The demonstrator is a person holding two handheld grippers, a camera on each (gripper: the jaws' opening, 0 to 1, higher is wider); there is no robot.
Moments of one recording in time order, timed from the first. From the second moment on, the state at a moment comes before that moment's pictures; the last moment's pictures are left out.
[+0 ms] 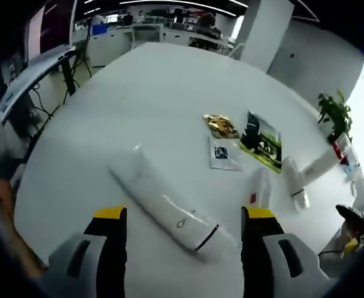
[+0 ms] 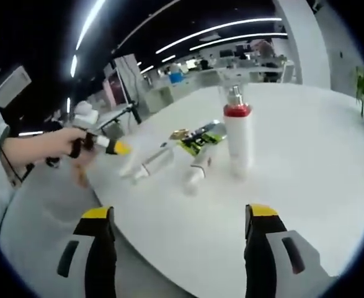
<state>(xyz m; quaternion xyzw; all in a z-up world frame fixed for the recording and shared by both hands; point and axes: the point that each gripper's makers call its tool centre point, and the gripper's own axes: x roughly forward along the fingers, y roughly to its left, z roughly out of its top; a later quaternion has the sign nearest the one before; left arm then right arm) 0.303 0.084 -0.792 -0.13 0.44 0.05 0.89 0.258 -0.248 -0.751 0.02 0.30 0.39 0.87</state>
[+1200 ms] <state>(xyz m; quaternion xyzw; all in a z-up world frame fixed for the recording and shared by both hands) 0.335 0.100 -0.826 -0.03 0.55 0.02 0.83 0.262 -0.248 -0.766 0.04 0.32 0.38 0.87</state>
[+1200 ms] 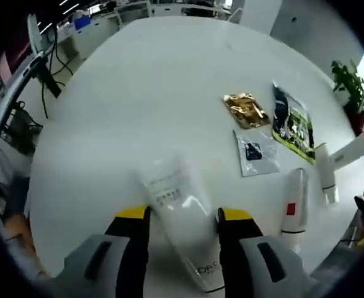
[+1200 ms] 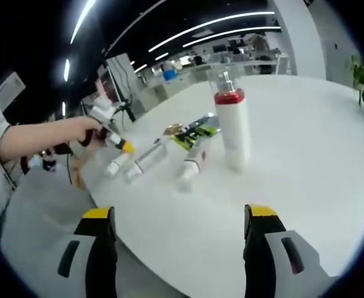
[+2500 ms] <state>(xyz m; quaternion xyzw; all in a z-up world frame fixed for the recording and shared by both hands) 0.335 0.057 -0.765 0.03 0.45 -0.12 0.88 0.265 -0.232 -0.745 0.03 0.29 0.41 0.87</state>
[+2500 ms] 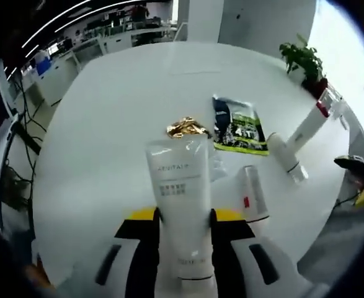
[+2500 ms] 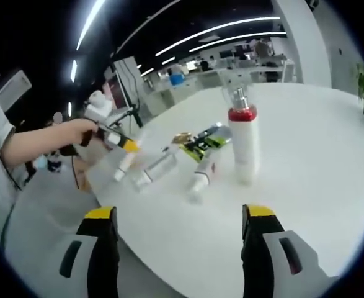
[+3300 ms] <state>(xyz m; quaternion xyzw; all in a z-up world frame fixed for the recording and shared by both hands) 0.297 0.013 -0.733 0.07 0.34 -0.16 0.93 0.272 -0.187 -0.696 0.06 0.25 0.46 0.85</state>
